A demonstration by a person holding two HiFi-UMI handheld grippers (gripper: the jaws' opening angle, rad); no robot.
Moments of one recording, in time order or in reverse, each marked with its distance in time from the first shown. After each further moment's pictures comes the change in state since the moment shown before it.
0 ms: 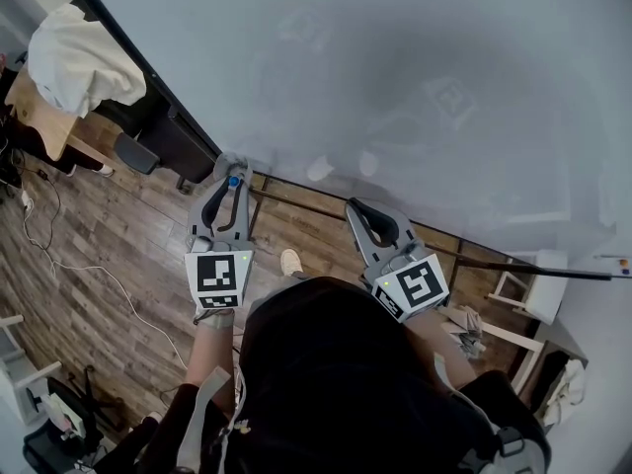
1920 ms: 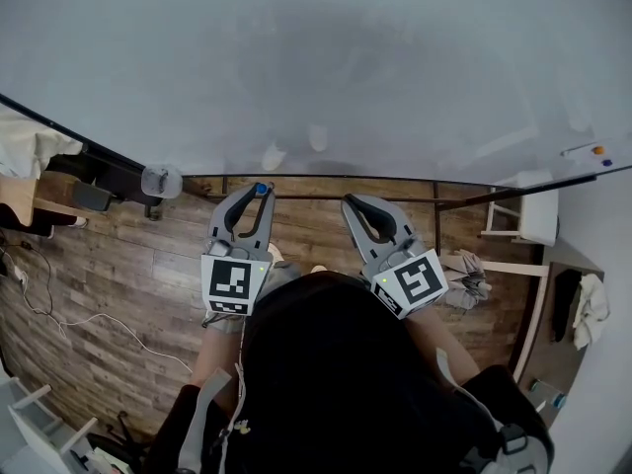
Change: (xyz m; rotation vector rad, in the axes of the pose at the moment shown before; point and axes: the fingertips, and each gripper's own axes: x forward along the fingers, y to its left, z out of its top) left arm -0.001 -0.213 0.030 0.018 -0.058 -0.452; right arm -0.153 -0.042 -0.027 0.039 0.001 -0.254
